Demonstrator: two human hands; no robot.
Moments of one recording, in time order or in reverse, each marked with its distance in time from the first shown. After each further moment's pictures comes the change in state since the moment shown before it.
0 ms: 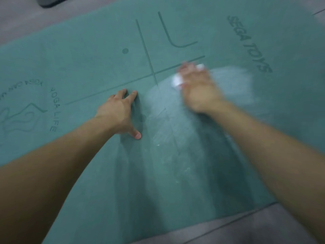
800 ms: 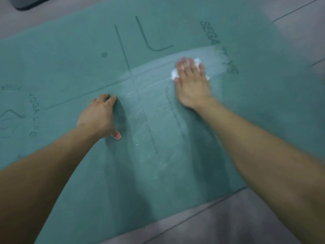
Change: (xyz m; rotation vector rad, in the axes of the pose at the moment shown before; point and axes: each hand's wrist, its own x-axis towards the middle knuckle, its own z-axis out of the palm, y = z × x) left_hand -0.013 0.020 0.000 -0.026 0.074 -0.040; right_hand -0.014 0.040 -0.011 0.062 0.107 0.283
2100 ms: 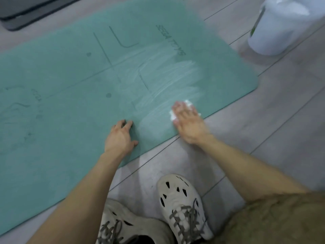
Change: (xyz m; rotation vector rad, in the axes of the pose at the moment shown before) left_hand -0.169 0.049 0.124 -0.174 0.100 0.172; right_hand -0.299 0.037 -0.008 -0.081 -0.115 -0.026
